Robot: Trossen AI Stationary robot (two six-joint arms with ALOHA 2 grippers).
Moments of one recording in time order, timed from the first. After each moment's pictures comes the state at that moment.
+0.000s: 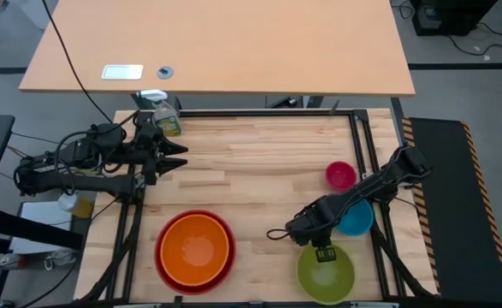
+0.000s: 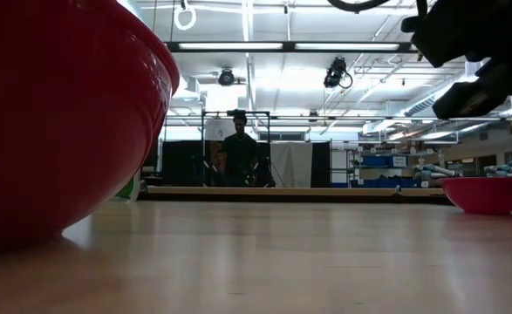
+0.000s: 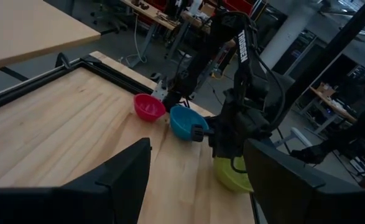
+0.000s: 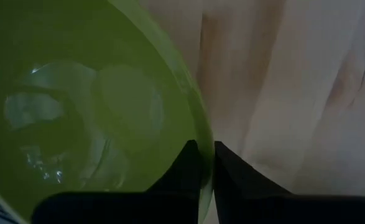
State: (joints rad) left arm 0.11 0.60 0.89 -0.42 0.05 -0.48; right arm 0.44 1.70 1.16 -0.97 -0.38 0.38
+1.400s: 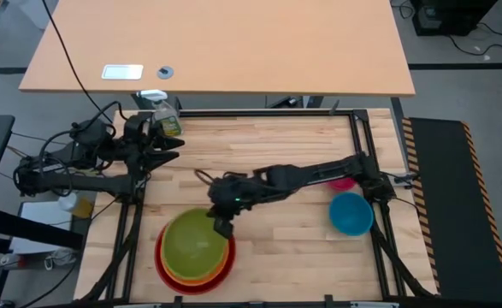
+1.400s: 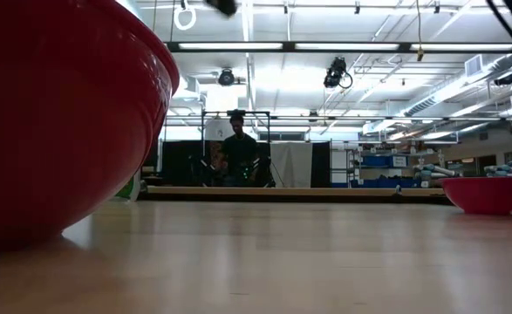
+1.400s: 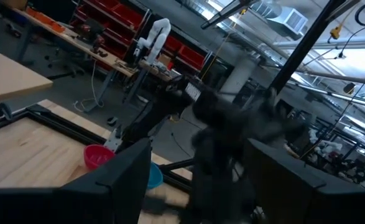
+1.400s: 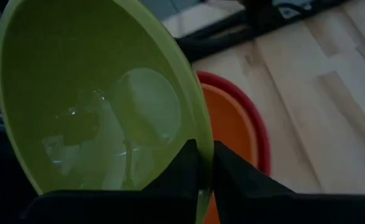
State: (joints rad) left arm 0.11 0.59 0.89 -0.16 0.12 -0.56; right arm 0.20 2.16 2.20 -0.70 -0.04 0.53
